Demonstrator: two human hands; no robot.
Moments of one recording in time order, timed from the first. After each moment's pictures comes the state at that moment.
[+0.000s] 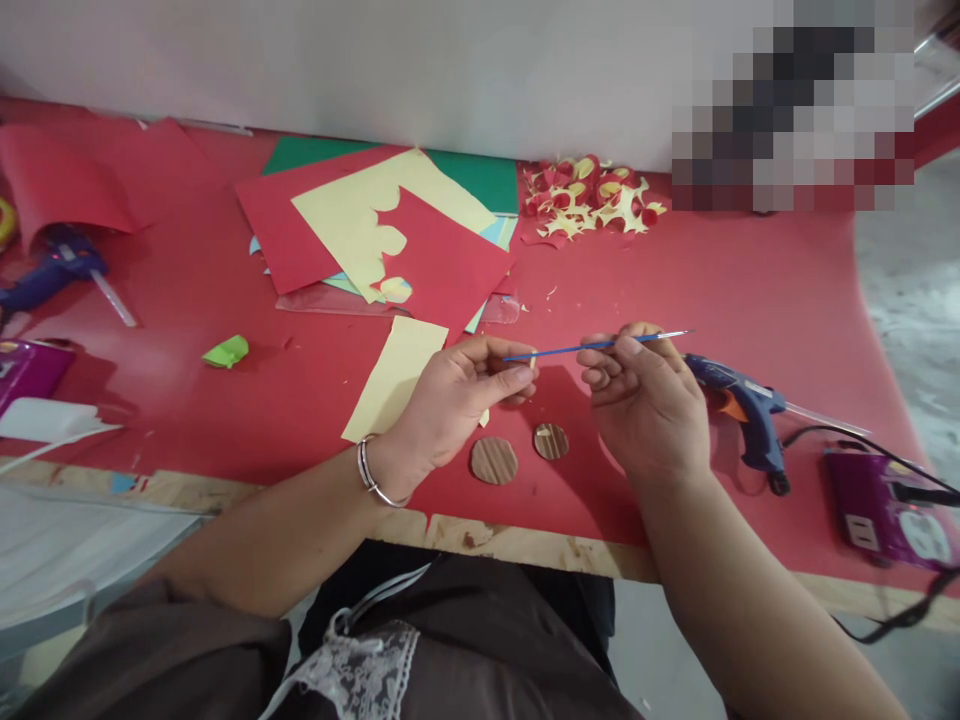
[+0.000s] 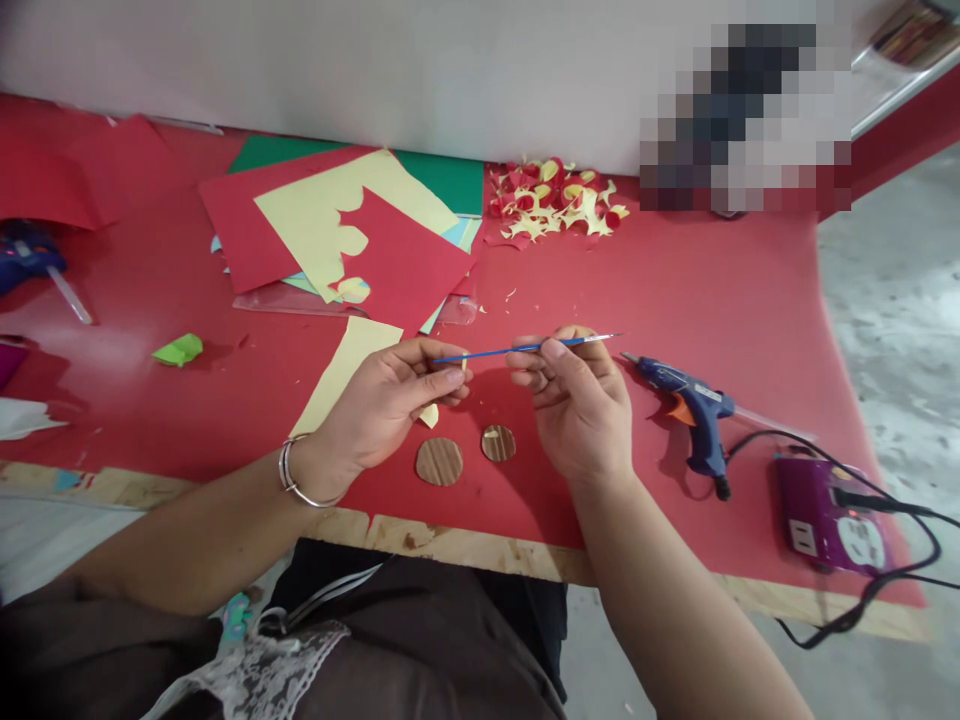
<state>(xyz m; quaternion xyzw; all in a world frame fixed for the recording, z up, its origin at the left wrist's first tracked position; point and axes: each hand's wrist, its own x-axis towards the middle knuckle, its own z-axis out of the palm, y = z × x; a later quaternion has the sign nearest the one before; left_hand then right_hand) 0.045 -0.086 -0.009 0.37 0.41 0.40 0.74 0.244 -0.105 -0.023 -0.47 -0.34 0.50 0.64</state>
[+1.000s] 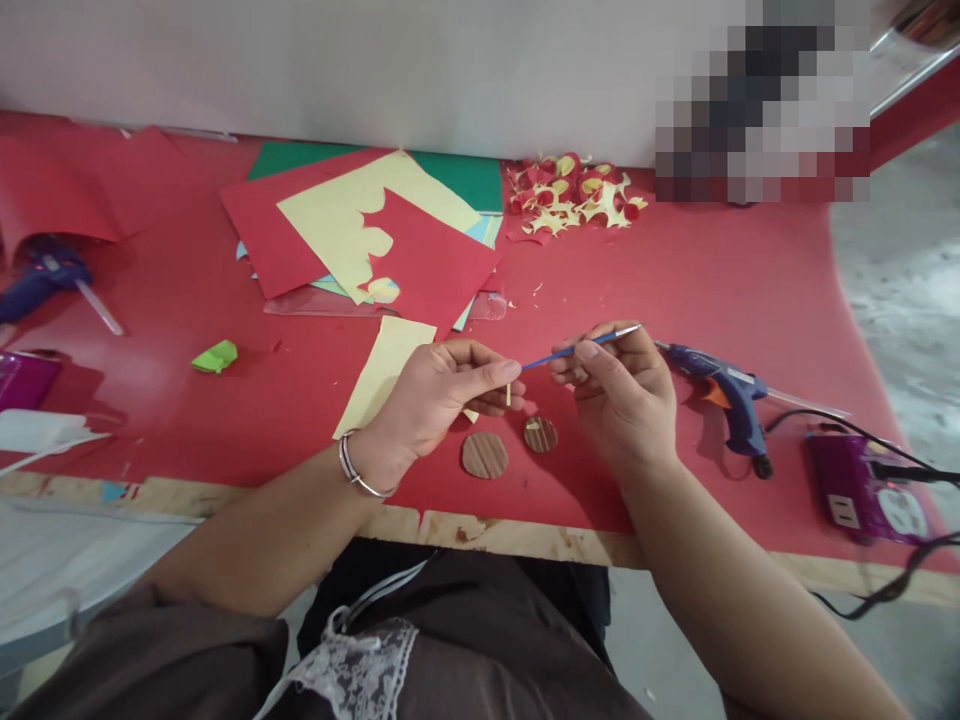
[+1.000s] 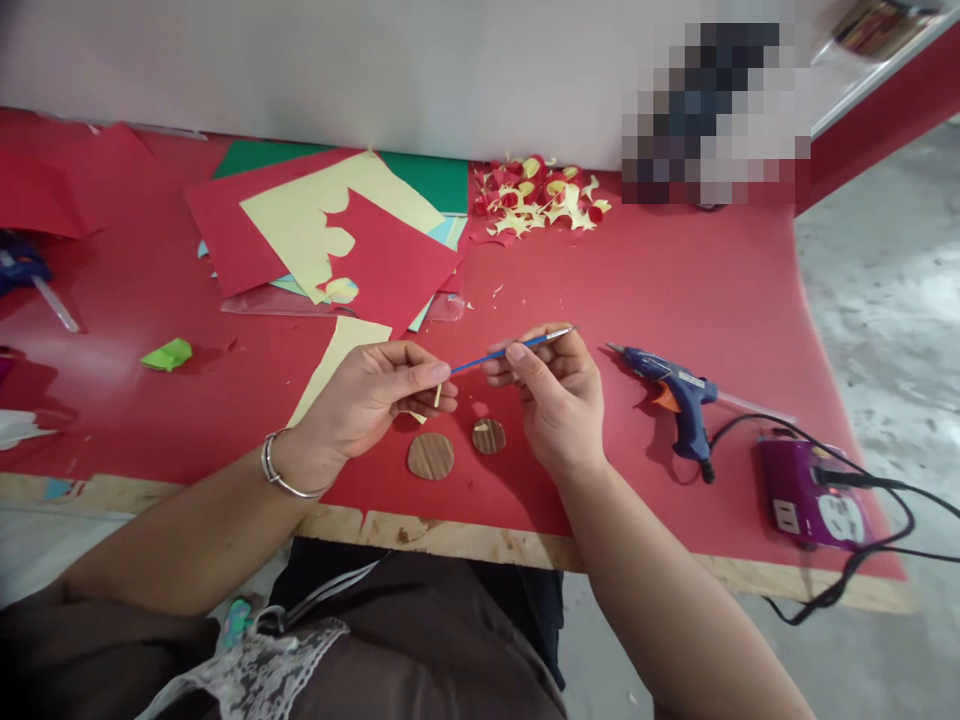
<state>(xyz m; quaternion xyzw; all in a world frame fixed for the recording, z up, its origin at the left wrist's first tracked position) 0.035 -0.084 0.001 0.40 0.43 0.34 0.74 0.236 -0.109 -0.026 -0.47 -0.37 0.49 0.64</state>
